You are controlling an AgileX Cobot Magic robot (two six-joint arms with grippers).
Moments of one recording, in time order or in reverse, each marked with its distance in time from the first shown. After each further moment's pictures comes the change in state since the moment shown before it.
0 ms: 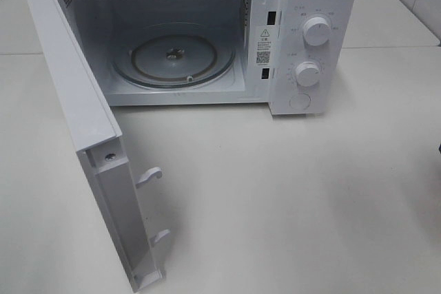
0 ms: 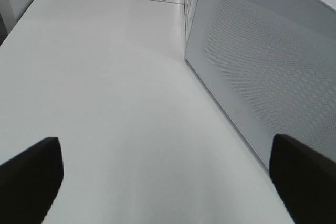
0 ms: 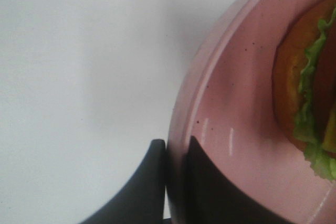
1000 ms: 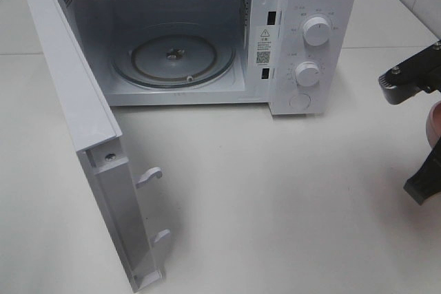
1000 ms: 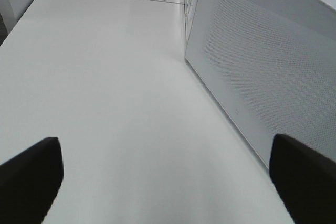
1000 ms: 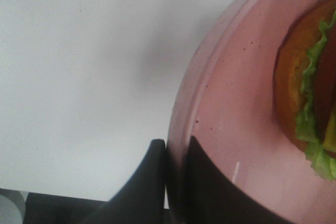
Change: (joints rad) left arm 0.000 0.000 0.000 0.000 0.000 0.000; right arm 0.369 -0.022 0.000 -0.064 0.117 0.015
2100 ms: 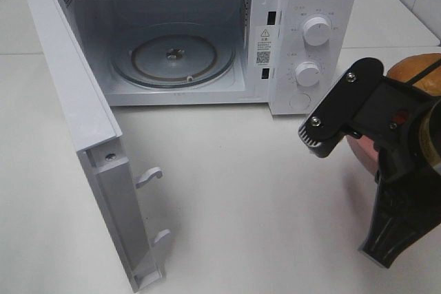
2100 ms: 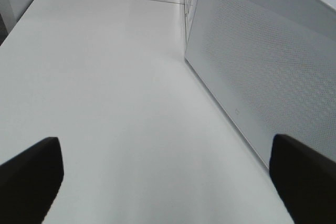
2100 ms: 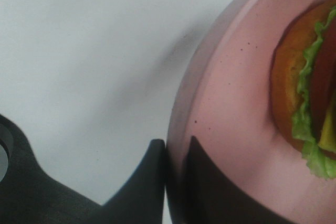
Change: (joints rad) left arm 0.000 0.000 0.000 0.000 0.000 0.000; right arm 0.456 0.000 0.000 -0.095 0.030 0.102
